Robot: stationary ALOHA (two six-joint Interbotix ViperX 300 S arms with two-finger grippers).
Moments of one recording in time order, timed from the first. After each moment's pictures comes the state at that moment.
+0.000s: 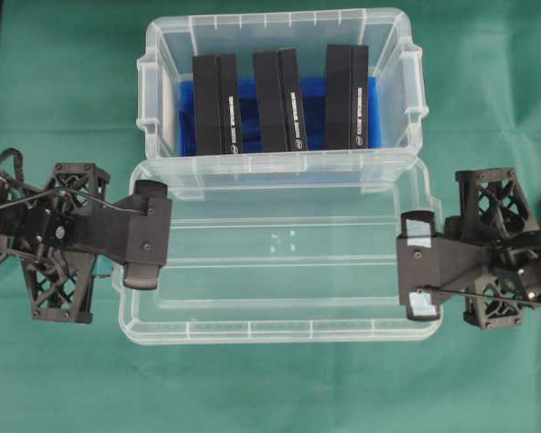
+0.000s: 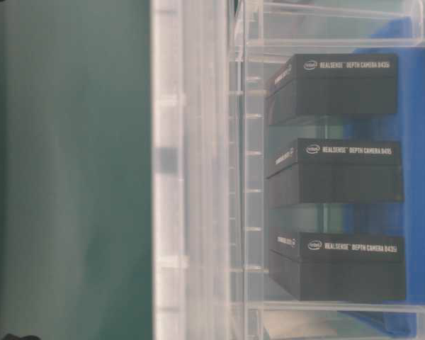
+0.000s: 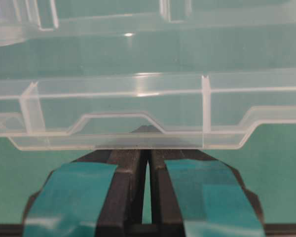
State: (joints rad) left arm -0.21 -0.34 0.57 0.03 1.01 -0.18; right arm 0.37 -0.30 0.55 -0.38 1.12 0.57
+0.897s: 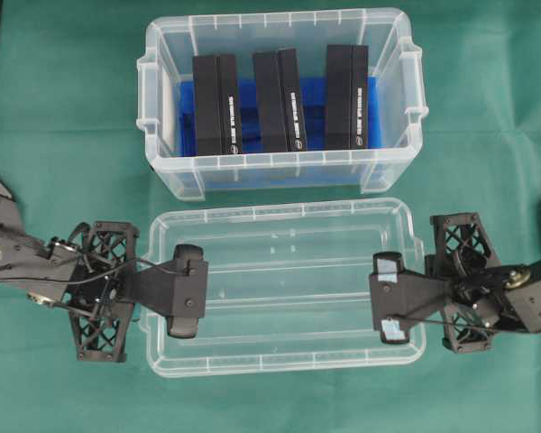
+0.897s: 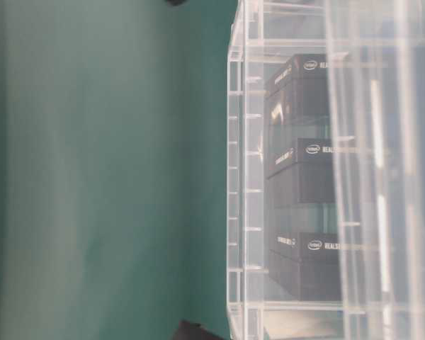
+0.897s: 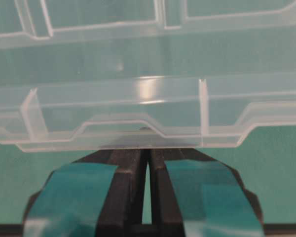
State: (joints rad) left arm -0.31 -0.10 0.65 0.03 0.75 -0.29; right arm 0.40 -0.11 0.70 -0.36 0.82 0.71
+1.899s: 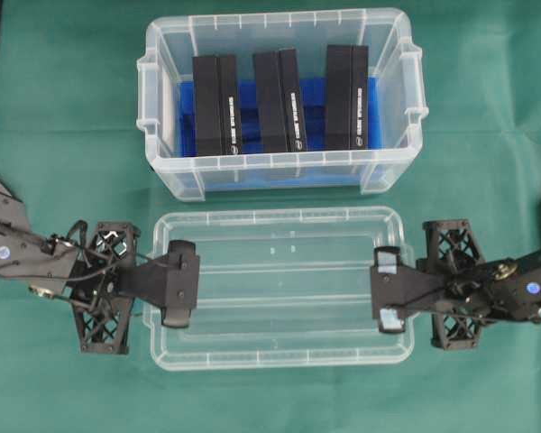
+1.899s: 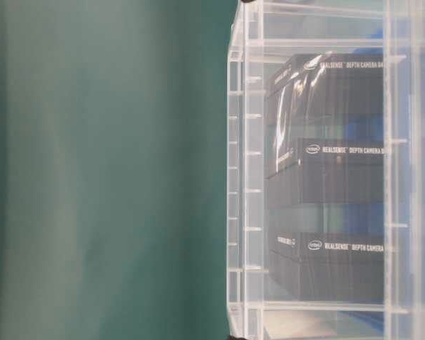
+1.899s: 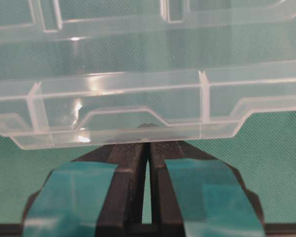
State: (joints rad) left arm -0.30 -0.09 0.77 0.02 0.59 -0.29; right arm 0.38 -0.05 0.80 -0.35 0.61 0.77
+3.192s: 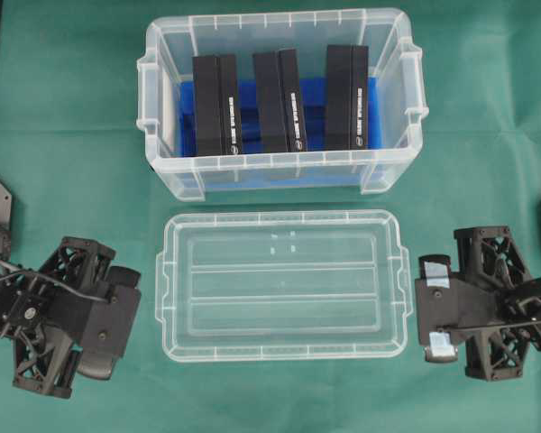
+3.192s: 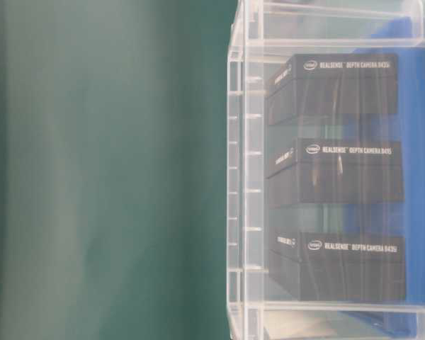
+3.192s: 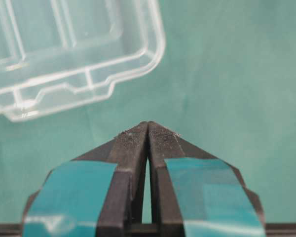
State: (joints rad) left arm -0.46 -0.35 0.70 0.03 0.70 -0.27; right arm 0.50 -0.29 0.67 -0.33 0.86 0.79
